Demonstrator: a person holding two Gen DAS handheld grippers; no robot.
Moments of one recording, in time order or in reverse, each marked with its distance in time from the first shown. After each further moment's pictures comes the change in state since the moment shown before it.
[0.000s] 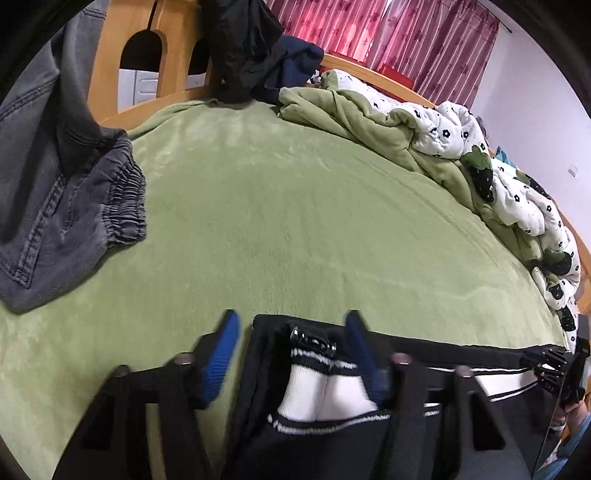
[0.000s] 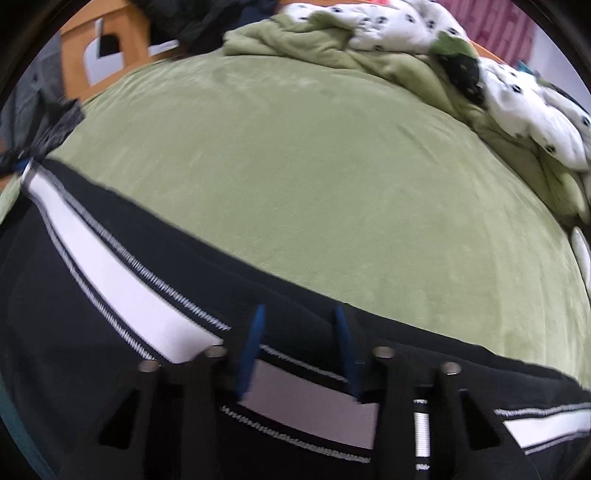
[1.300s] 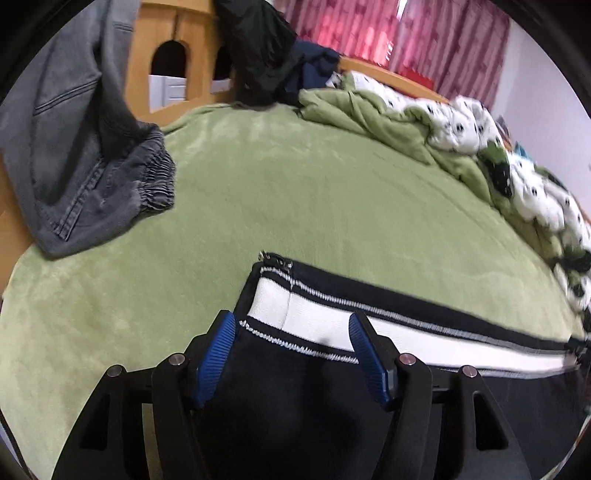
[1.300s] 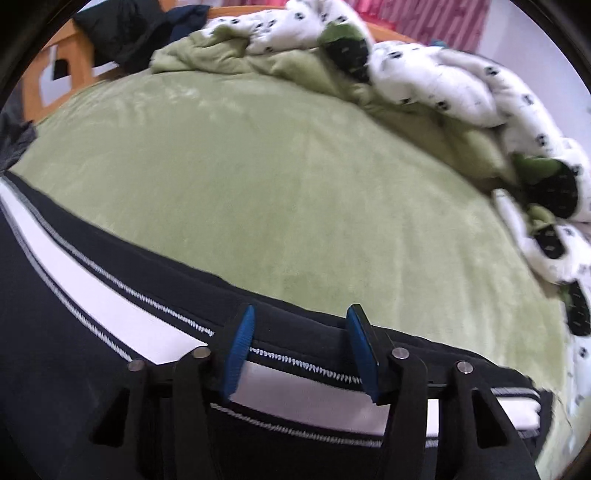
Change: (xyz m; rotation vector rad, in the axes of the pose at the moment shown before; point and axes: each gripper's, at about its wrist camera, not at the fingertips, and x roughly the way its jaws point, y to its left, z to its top) left arm -0.035 -0.028 -0.042 -0.041 -0.040 0.136; right arm -0.032 -0.175 -0.063 0.089 -0.006 -0.099
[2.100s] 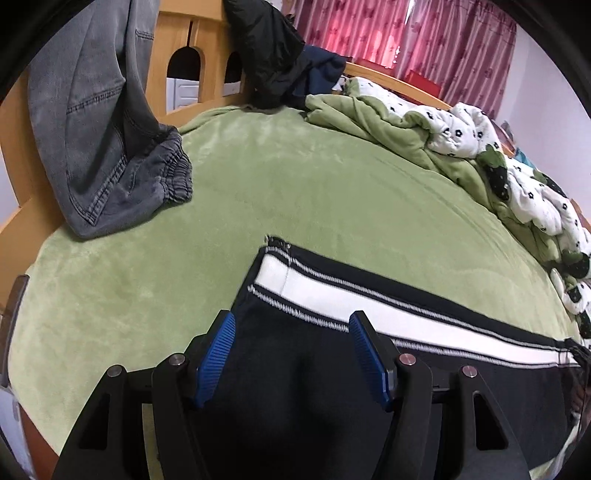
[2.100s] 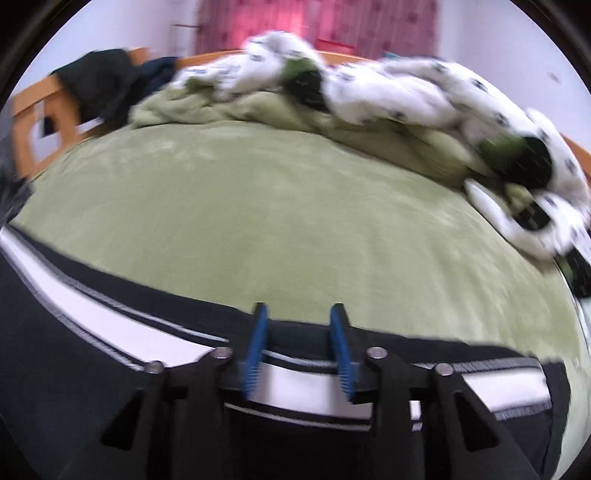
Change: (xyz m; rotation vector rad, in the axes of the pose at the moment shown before) left arm -0.036 -0.004 -0.014 -0.006 0.015 0.013; right arm -0.020 -0.035 -0.024 0.222 -0.071 -0.092
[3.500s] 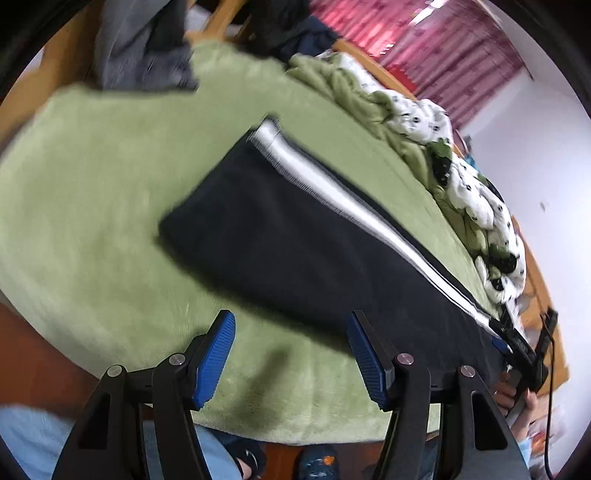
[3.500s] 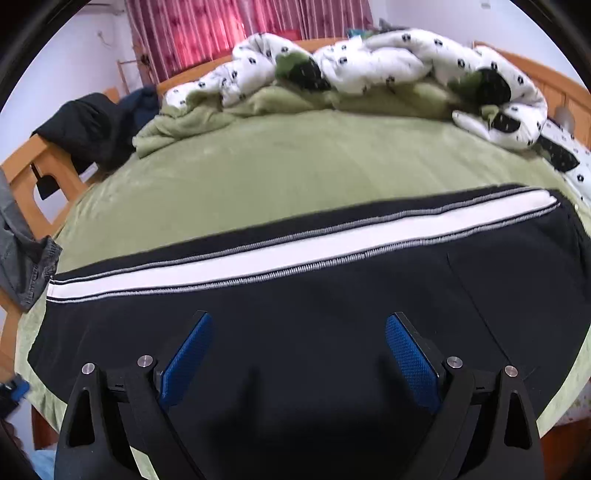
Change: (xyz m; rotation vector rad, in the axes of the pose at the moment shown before) left arm -0.047 0.052 -0.113 -0.217 0.178 -0.326; right arm -0.122 0.175 -0.061 0.317 -0.024 0.095
